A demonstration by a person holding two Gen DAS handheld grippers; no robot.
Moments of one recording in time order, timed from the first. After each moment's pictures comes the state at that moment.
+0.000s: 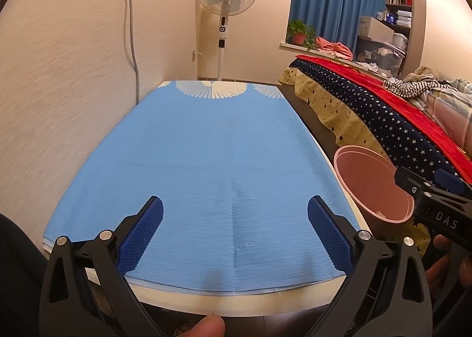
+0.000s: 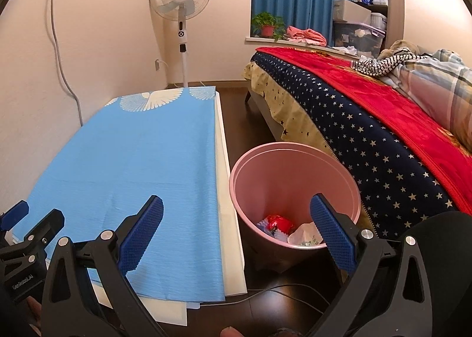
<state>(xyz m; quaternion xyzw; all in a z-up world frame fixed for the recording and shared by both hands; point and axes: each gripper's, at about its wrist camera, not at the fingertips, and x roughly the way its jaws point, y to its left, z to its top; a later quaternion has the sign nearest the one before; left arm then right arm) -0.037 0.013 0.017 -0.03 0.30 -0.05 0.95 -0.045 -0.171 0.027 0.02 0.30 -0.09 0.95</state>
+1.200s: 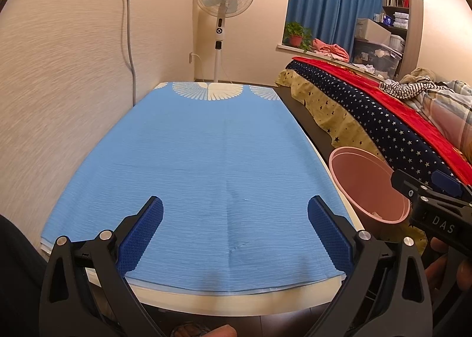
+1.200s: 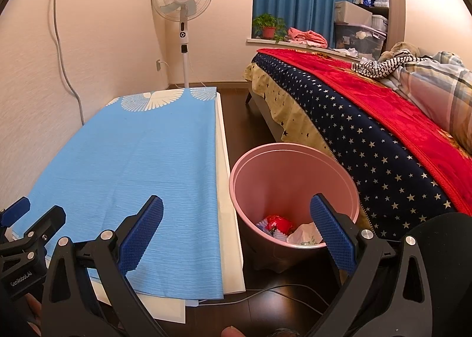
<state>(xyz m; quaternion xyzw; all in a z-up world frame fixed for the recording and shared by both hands) -0.040 0.010 0.020 -0.04 0.30 -0.06 0.95 -0.049 -0.171 0.029 0.02 0.29 -0.09 0.95</state>
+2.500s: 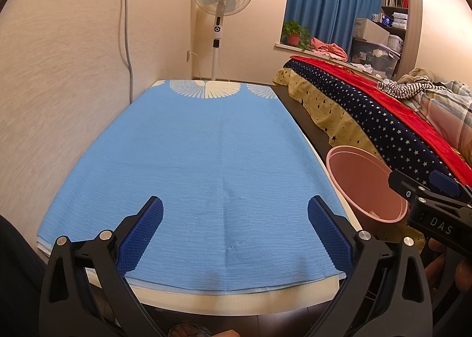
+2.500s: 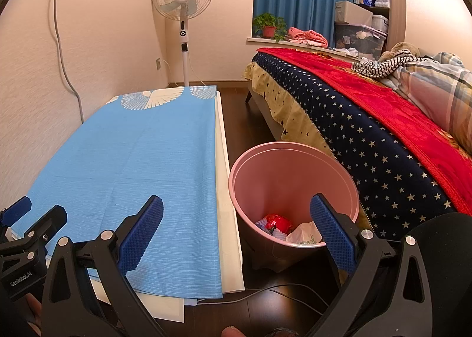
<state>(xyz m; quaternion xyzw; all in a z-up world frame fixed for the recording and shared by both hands) -0.042 0.009 0.019 -0.04 0.30 -0.06 0.95 -0.050 -0.170 0.029 0.02 0.29 -0.09 0.95</state>
